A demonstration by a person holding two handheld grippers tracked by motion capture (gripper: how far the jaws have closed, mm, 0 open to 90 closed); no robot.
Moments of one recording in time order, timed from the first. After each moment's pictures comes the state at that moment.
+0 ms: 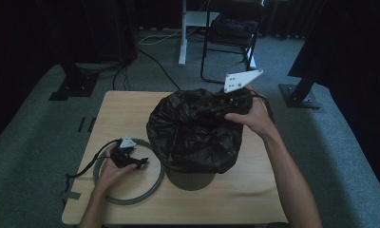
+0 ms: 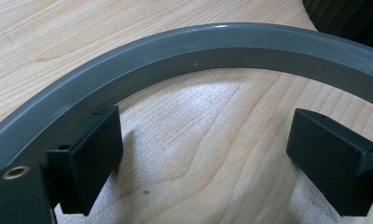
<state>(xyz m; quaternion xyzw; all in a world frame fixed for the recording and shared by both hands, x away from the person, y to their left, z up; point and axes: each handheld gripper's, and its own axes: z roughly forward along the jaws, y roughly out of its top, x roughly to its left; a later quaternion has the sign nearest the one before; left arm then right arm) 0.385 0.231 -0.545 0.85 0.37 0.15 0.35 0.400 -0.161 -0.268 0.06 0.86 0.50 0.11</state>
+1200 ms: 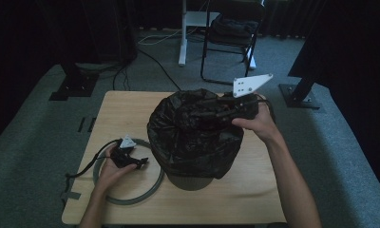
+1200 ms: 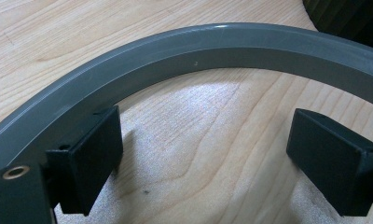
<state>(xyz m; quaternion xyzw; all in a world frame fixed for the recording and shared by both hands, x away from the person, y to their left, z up) 0.385 0.231 -0.545 0.85 0.37 0.15 0.35 0.385 -0.174 -0.266 0.03 0.84 0.54 0.07</state>
